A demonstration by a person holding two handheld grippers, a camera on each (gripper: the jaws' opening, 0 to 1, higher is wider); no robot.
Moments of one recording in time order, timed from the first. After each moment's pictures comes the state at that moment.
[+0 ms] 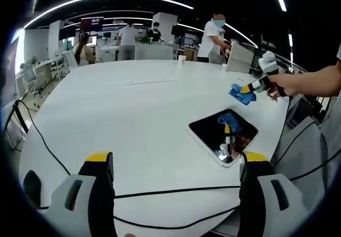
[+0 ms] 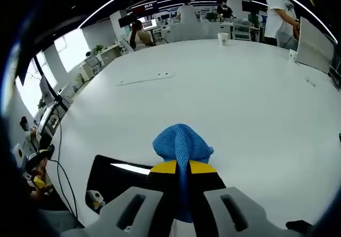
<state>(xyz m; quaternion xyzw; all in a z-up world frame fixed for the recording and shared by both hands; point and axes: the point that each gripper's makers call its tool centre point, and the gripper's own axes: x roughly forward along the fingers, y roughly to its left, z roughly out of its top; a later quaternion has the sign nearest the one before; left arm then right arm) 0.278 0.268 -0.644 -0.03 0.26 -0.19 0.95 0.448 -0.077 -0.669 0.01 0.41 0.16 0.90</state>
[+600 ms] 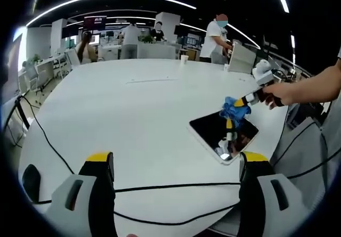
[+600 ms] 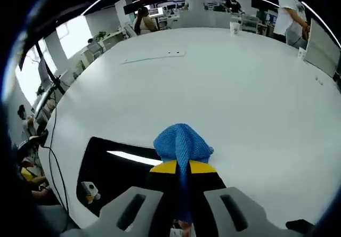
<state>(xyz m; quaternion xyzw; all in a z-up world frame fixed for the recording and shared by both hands) 0.269 0.268 -0.648 -0.04 0.26 -0.18 0.95 0.421 -0.045 -0.734 0.00 0.46 0.16 0.87</state>
